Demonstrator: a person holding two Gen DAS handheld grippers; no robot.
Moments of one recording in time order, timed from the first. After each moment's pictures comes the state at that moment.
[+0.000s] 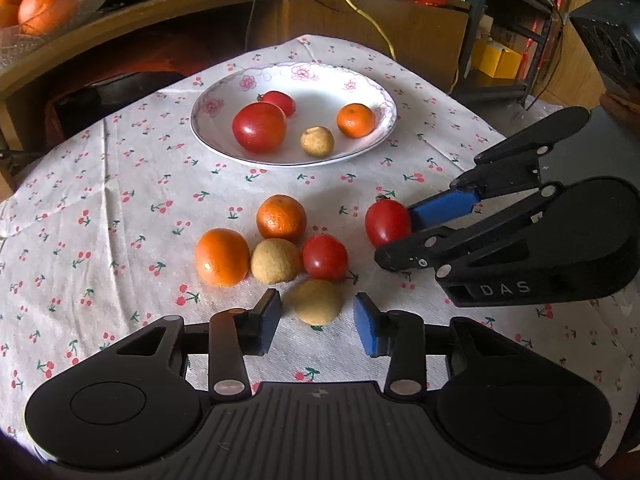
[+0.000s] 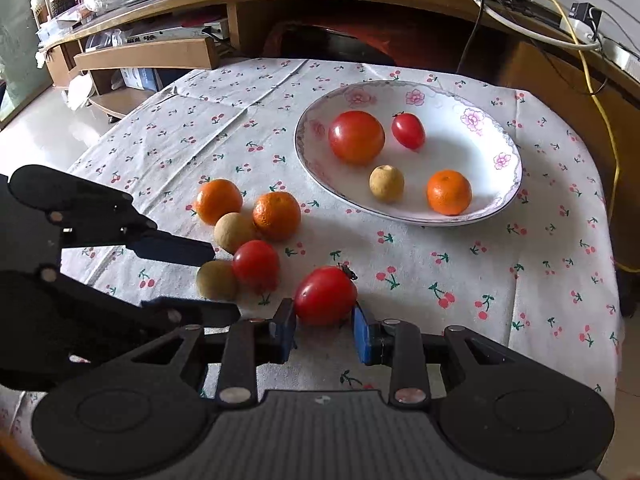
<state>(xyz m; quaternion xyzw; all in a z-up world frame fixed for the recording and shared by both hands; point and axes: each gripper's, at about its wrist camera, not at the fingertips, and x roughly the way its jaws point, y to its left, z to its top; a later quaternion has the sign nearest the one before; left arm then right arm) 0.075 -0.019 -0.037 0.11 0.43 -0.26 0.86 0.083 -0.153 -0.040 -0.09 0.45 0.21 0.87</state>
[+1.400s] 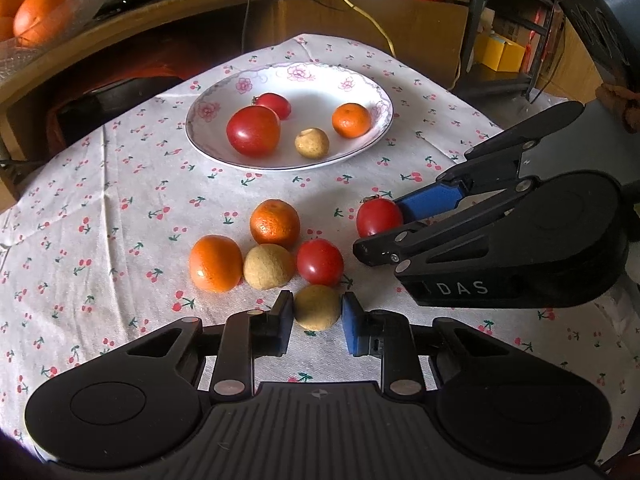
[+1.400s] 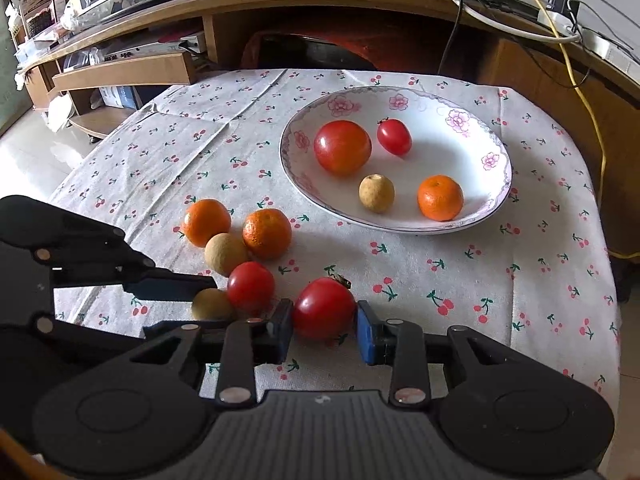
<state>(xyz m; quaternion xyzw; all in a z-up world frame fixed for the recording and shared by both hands) 0.075 -0.026 -0.035 0.12 0.43 -0.25 0.86 0.089 -0.148 -0.039 -0.06 0.44 0.18 0.88</state>
